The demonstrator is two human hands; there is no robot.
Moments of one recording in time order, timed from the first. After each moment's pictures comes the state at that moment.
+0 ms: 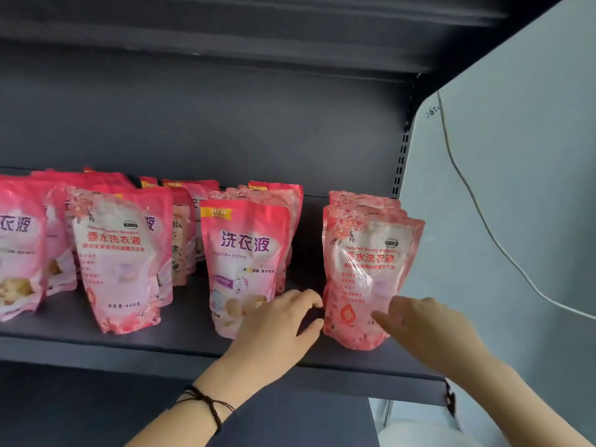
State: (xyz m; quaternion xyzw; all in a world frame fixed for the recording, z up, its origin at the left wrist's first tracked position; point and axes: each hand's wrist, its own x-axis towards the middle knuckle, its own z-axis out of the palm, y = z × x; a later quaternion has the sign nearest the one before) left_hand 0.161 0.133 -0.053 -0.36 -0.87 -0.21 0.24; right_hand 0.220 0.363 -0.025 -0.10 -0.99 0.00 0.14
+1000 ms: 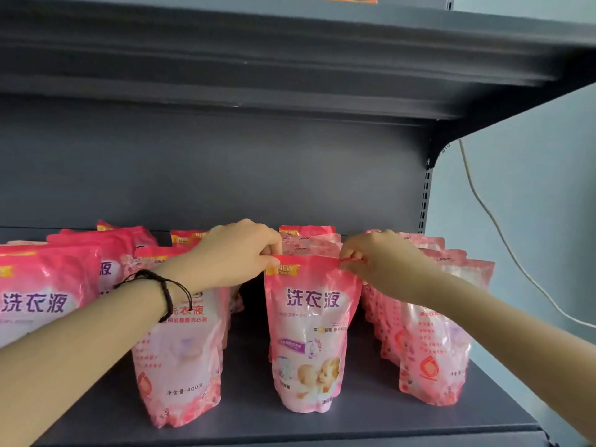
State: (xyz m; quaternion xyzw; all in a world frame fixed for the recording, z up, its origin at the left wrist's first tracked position) left_hand 0.033 -0.006 0.103 -0.39 -0.88 -0.10 0.24; right_hand 0.125 0.218 0.096 0.06 -0.96 0.04 0.27
